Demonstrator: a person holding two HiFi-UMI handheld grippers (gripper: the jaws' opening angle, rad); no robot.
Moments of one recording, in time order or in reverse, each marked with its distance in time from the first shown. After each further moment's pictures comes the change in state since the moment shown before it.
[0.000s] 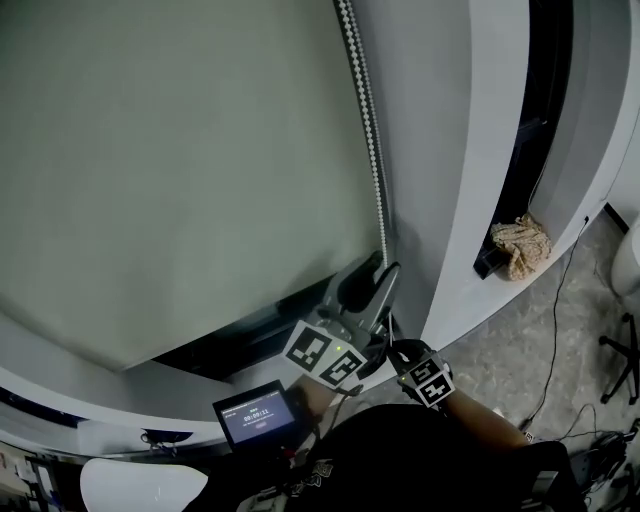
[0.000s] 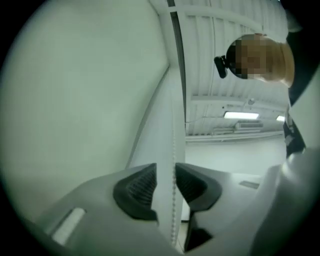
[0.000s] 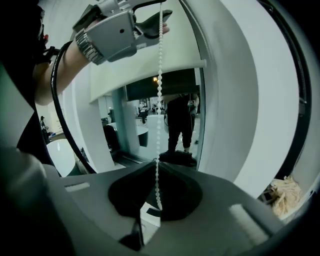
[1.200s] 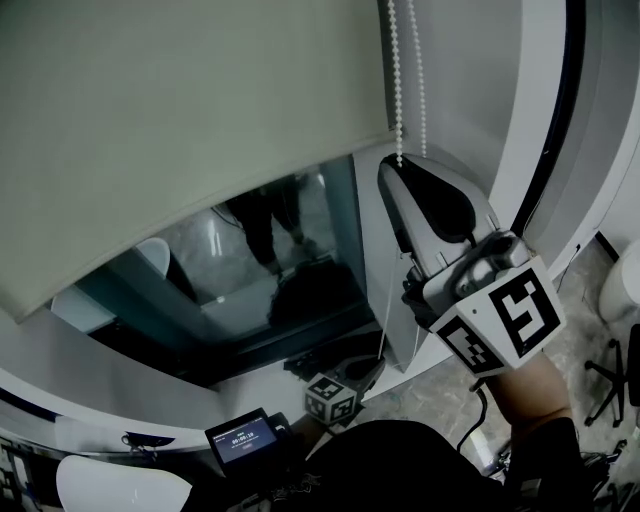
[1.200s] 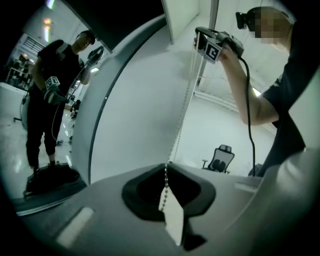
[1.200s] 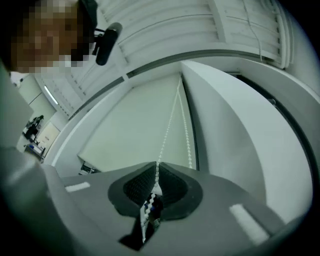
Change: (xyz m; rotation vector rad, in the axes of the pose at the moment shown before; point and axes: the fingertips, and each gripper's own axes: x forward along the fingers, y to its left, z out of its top) left arm -0.146 0.015 -0.237 -0.229 0.633 0.055; right arm -0.230 0.001 0.485 -0.212 -0.971 -0.129
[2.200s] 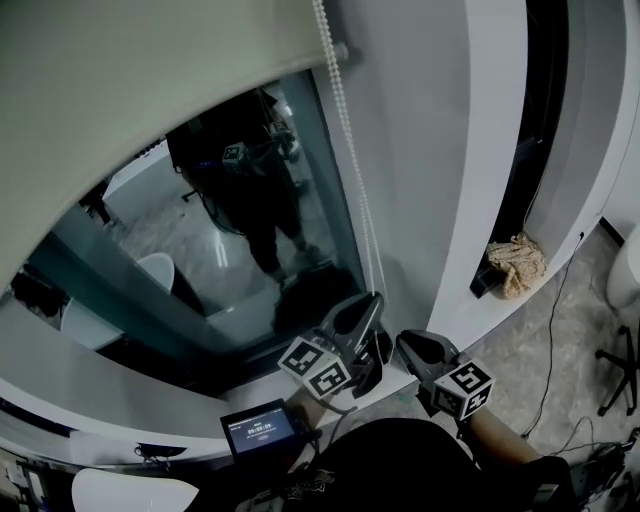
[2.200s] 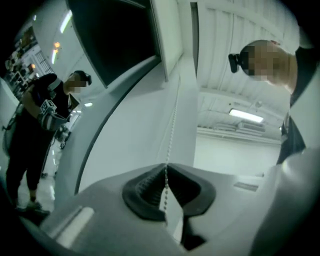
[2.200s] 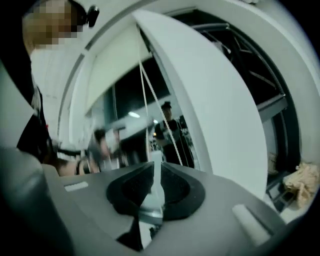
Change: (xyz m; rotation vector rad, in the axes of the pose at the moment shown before) left arm -0.001 -0.027 0.208 0.112 -0.448 -0.071; right arm -0.207 0.032 -0.302 0.451 0.525 -0.027
